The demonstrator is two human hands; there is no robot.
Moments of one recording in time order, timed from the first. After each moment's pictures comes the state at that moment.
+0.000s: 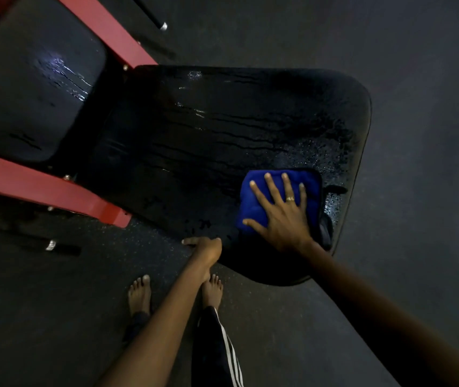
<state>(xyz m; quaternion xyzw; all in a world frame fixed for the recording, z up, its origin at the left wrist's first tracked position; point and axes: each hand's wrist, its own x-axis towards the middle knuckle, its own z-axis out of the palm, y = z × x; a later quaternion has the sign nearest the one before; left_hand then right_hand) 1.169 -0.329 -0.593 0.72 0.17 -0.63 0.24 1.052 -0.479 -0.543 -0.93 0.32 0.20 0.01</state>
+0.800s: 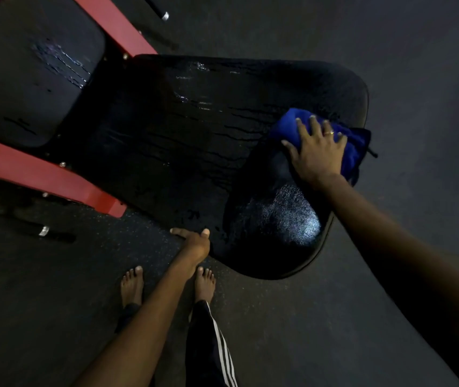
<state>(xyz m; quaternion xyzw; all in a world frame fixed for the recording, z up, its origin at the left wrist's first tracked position) 1.155 -0.331 -0.563 0.78 0.13 -0.58 0.20 1.075 -0.618 -0.513 -0.88 0.44 0.16 -0.04</state>
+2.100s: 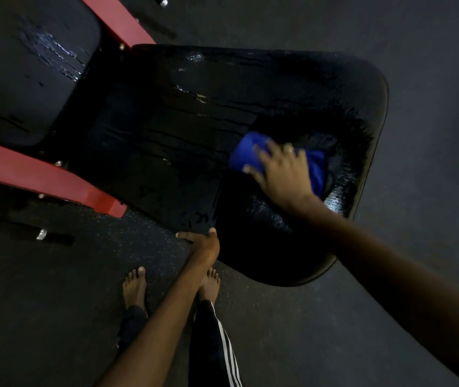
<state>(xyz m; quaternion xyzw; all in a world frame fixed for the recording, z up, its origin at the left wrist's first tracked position) 1.161 -0.325 -0.596 0.72 0.19 -0.63 0.24 1.107 -0.534 -0.546 -0.94 0.31 0.15 -0.04</state>
